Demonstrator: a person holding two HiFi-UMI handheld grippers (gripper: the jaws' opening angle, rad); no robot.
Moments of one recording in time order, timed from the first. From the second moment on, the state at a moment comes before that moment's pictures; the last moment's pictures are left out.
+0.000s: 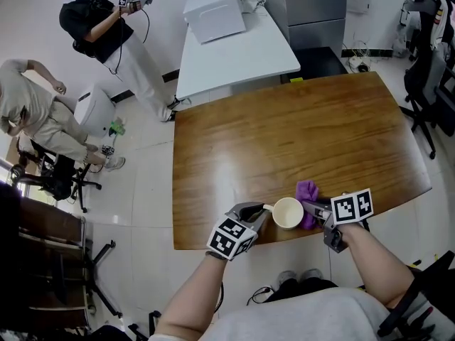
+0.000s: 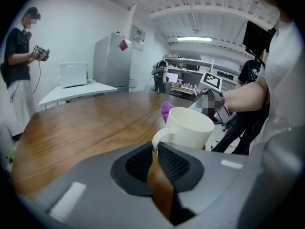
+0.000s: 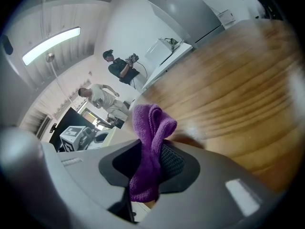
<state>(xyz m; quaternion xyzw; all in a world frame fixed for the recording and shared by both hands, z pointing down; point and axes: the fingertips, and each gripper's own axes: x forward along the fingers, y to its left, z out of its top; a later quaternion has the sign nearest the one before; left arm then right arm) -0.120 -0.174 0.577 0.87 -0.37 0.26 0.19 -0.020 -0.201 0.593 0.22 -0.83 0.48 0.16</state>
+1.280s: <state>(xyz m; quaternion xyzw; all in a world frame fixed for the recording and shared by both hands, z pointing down) -0.098 -0.199 0.576 0.89 -0.34 0.23 0.18 -0.067 -0.217 0.556 0.12 -0.85 0.50 0.11</state>
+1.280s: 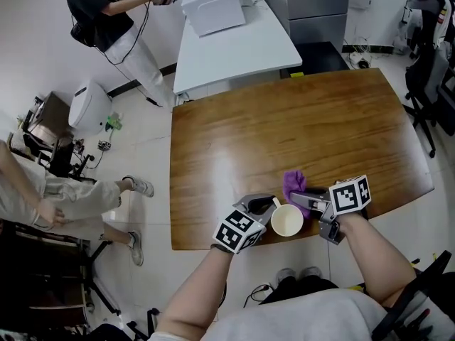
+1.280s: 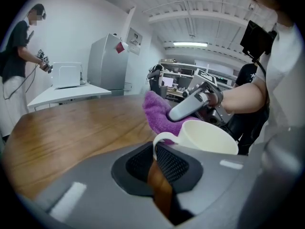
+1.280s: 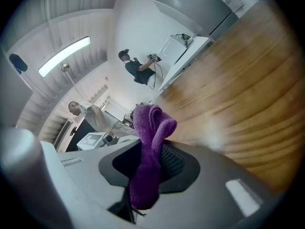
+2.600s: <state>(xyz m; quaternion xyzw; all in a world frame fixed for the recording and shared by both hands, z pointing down) -0.121 -0.187 0.578 0.88 -0.36 0.23 0.19 0.001 -0.218 0.514 0.24 -0.84 0.48 0.05</state>
